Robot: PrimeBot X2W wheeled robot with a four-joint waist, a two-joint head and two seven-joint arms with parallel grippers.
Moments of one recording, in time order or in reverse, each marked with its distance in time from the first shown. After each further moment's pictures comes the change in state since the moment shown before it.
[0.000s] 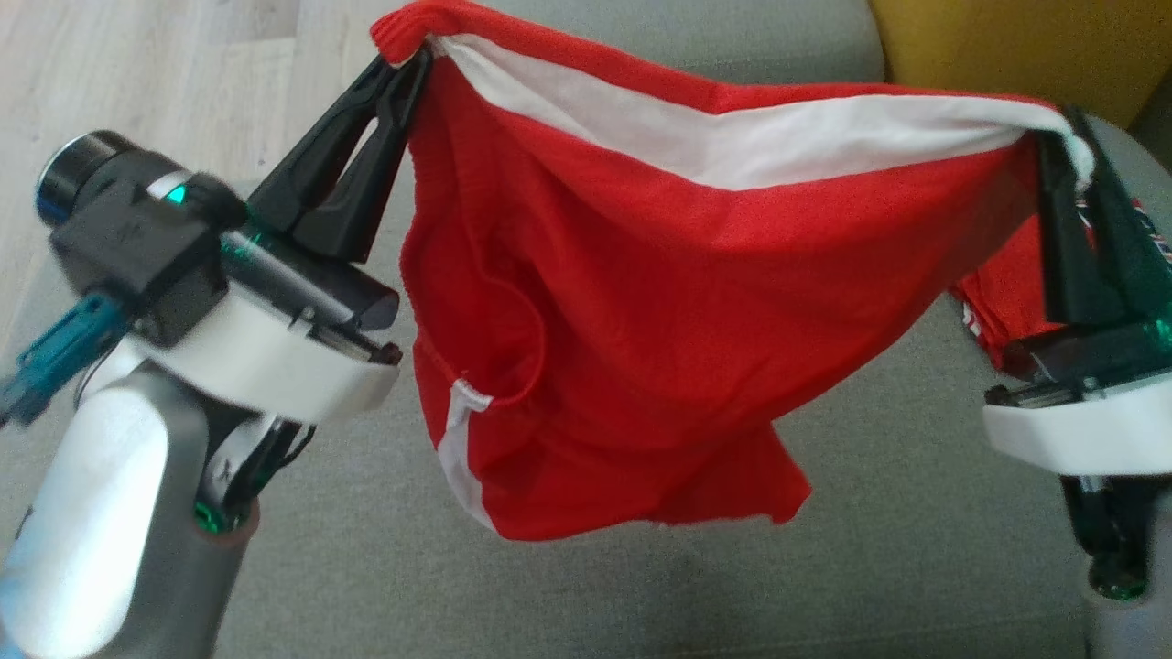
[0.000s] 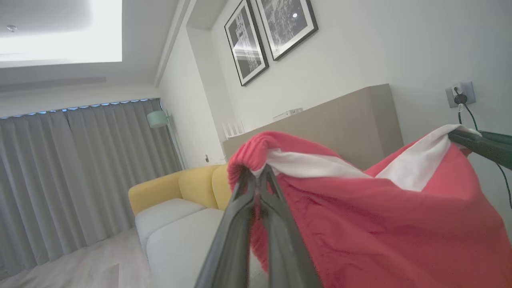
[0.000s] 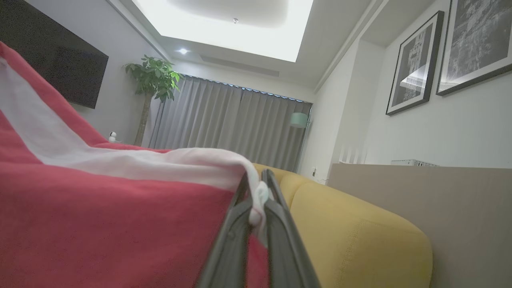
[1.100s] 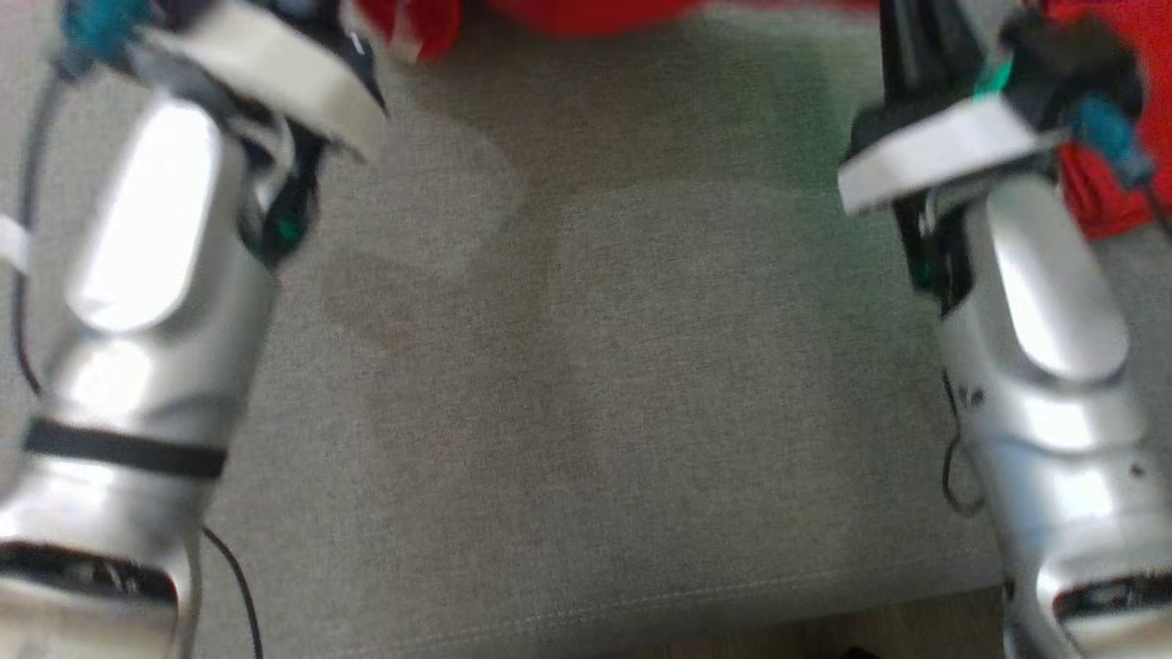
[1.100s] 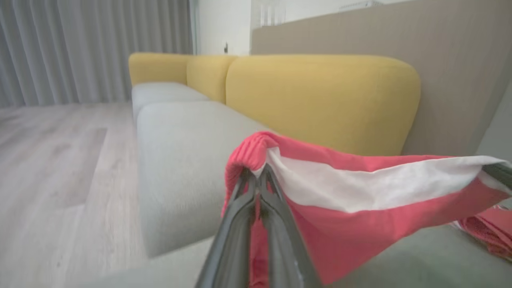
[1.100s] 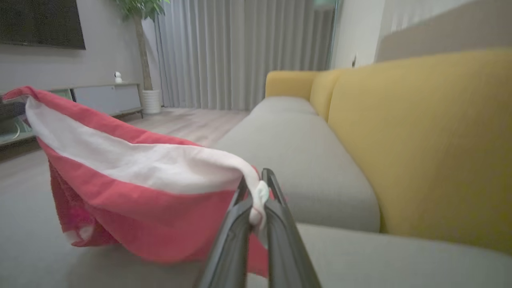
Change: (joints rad) left arm -0.552 -0.100 -0.108 0.915 -0.072 -0.006 -0.320; right arm -0.678 0.088 0.141 0.997 0.080 0.000 -0.374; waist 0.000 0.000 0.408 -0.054
